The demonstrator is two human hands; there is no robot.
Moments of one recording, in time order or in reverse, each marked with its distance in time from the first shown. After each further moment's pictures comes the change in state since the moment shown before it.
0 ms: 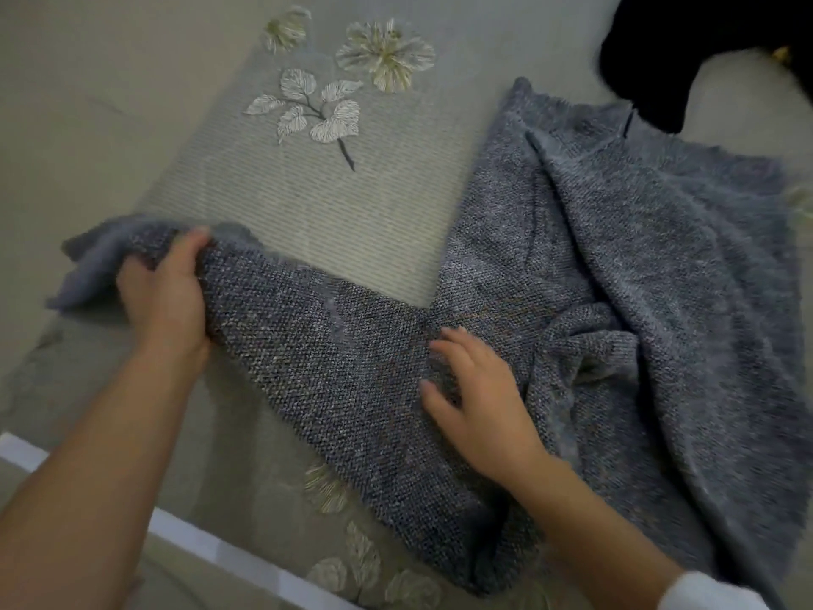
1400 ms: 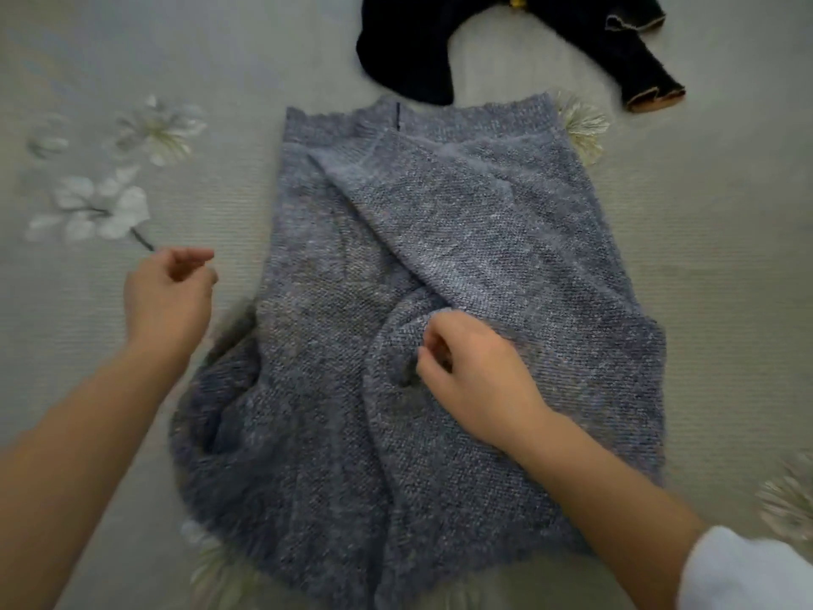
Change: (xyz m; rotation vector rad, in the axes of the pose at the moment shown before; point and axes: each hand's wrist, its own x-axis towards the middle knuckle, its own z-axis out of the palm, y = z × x) left_hand -0.070 -0.016 0.174 0.665 -0.475 0.324; right_hand -0.047 0.098 -0.103 0.091 0.230 0.185
